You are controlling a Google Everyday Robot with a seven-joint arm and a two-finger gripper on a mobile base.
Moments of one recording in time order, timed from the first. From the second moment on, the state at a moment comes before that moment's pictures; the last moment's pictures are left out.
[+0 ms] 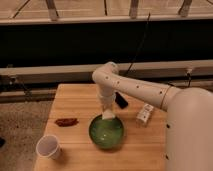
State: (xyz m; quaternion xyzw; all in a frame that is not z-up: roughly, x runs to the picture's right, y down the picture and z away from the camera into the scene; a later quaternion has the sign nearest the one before) arm 0.013 0.106 0.817 -0.25 -0.27 -0.70 0.62
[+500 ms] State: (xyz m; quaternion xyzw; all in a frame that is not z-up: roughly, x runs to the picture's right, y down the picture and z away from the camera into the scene) arm 0.011 0.119 0.812 -0.24 -0.28 -0.70 0.62
